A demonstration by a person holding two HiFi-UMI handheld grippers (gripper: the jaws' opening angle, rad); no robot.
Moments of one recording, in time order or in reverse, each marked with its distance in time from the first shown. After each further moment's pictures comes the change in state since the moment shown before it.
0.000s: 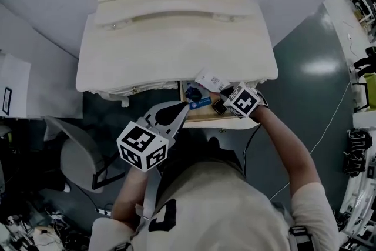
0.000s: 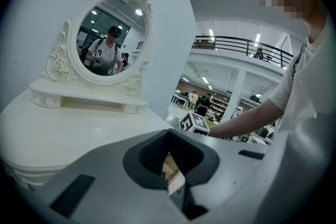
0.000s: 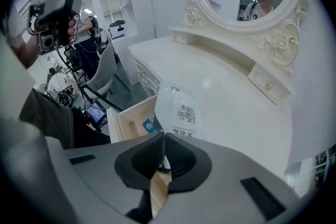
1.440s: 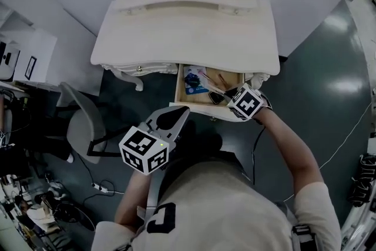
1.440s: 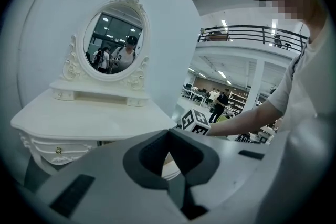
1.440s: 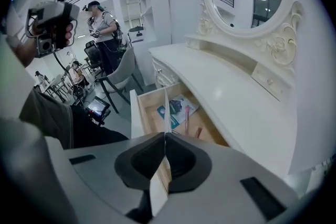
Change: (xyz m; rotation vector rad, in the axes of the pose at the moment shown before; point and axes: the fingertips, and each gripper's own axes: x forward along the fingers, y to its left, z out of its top) left arm 0.020 -0.110 -0.043 -0.022 0.018 0.229; right arm -0.030 0.018 -0.074 -0.122 -0.094 0.095
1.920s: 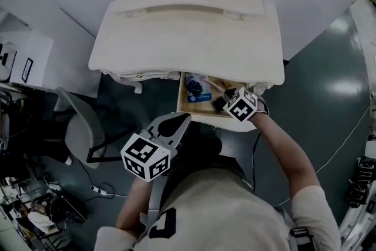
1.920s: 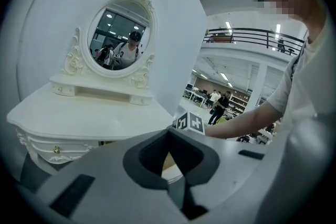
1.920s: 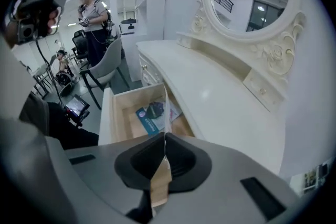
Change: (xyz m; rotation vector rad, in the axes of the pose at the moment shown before) left arm 0.010 0.035 0.001 -0.049 0.010 -0.010; right arm 0.030 -0.040 0.024 -0.044 0.045 -0.160
